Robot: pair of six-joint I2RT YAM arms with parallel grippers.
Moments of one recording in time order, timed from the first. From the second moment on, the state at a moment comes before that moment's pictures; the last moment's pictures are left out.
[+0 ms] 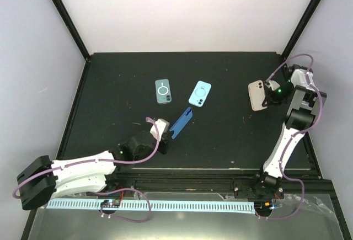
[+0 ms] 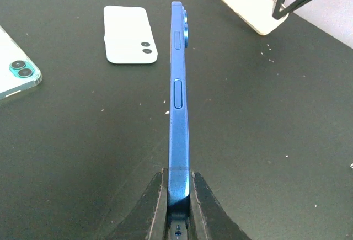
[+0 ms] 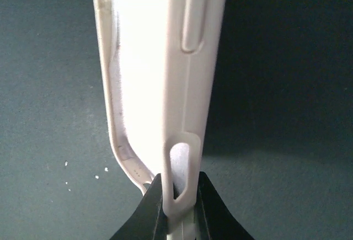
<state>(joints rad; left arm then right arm) -1.02 0.96 0.32 0.24 -0.26 -0.35 -0.36 2.18 1.74 -1.21 -0.35 -0.54</state>
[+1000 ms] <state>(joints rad) -1.03 1.60 1.07 -0.09 -0.42 -0.18 -0.33 1.17 0.96 -0.89 -0.44 -0.46</state>
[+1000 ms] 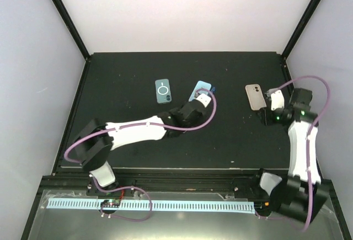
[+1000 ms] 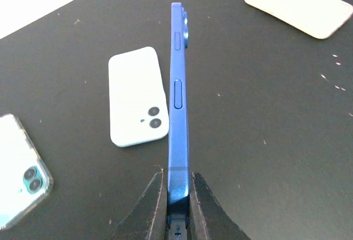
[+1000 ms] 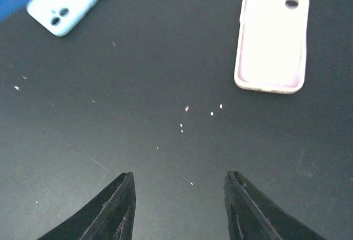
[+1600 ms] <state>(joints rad) -1.09 2.16 1.56 -0.29 -0.77 -0.10 -0.33 0.85 0.81 -0.68 -0.47 -0.25</state>
